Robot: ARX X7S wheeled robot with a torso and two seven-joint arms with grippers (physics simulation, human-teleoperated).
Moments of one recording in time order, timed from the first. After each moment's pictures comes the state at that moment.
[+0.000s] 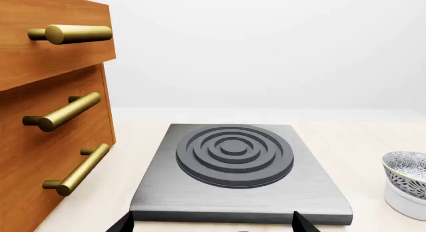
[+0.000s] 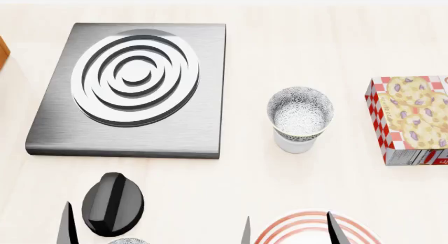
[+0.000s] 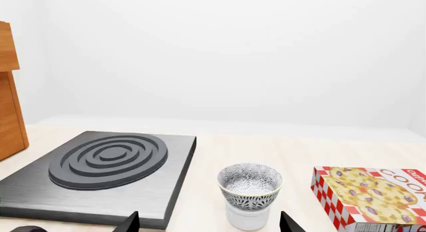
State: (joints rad) left arm 0.16 -0.15 0.12 0.67 -0.10 -0.26 -0.22; right arm -0.21 0.16 -0.16 -0.69 0.06 0.17 0.14
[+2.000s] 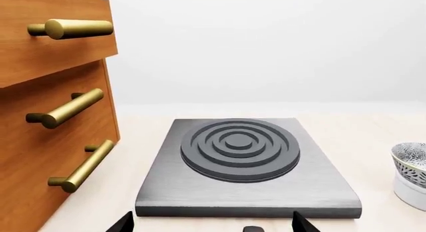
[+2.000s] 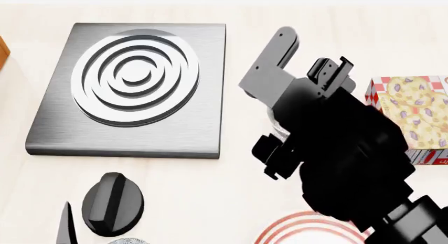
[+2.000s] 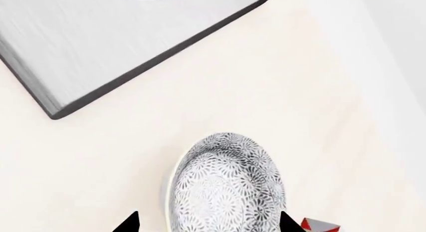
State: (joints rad) left arm 0.14 -0.24 0.17 0.66 -0.15 -0.27 -0.32; right arm 1.31 0.41 -0.99 0.33 0.13 0.98 -0.47
